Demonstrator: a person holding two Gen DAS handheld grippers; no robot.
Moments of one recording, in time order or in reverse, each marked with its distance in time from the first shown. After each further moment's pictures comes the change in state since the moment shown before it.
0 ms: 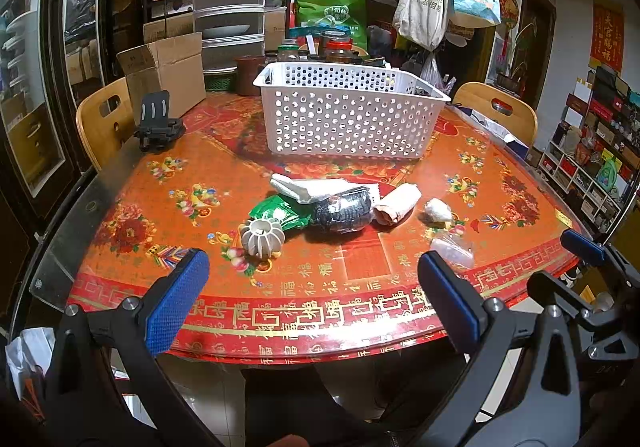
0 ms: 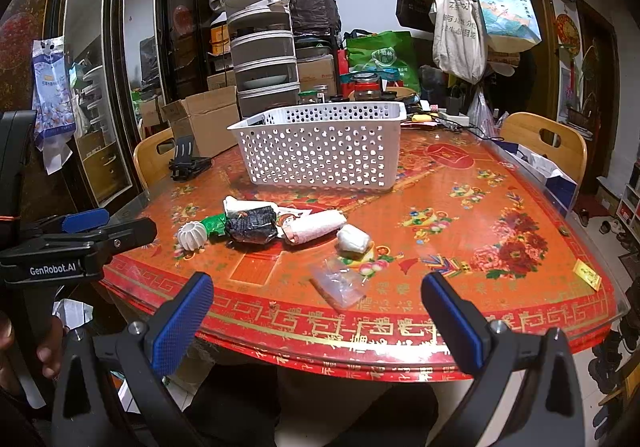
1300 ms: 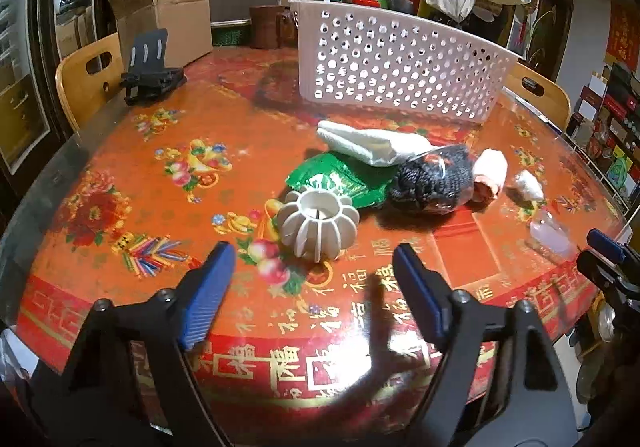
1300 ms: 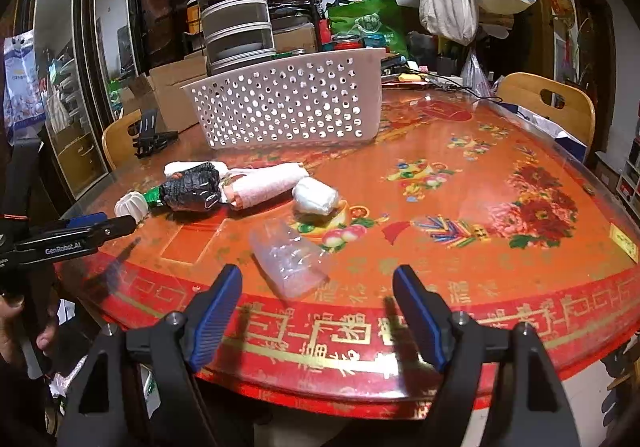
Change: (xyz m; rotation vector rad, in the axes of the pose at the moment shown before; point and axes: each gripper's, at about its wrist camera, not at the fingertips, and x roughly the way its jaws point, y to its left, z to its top) left arm 0.120 0.053 -0.027 -0.037 0.101 0.005; right arm 0.082 -0.044 -0.032 0.046 0.083 -0.015
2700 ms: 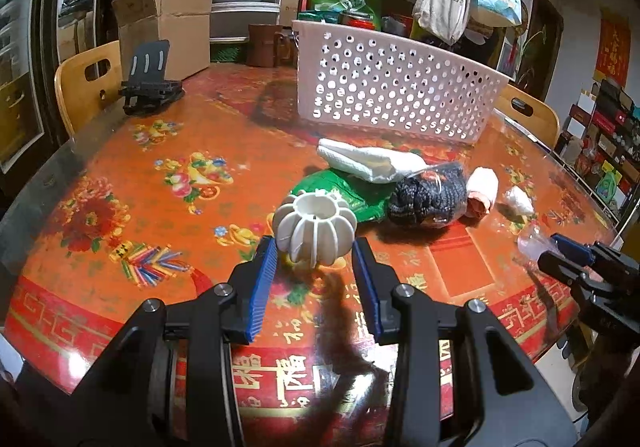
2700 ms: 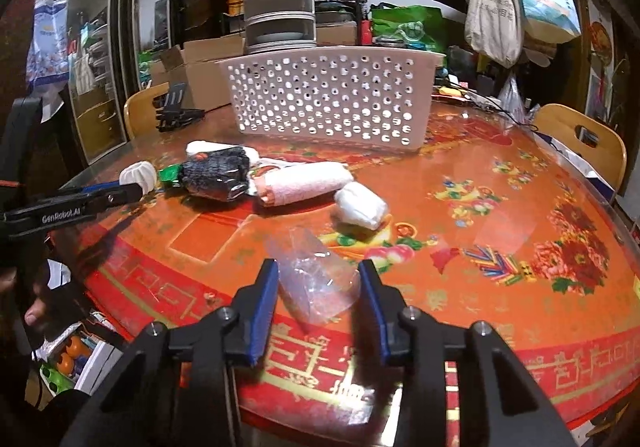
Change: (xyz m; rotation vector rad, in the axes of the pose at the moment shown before) left arm -0.010 0.011 -0.004 -0.025 -0.085 -0.049; right arm 0.032 0.031 0.005 -0.157 0.003 0.055
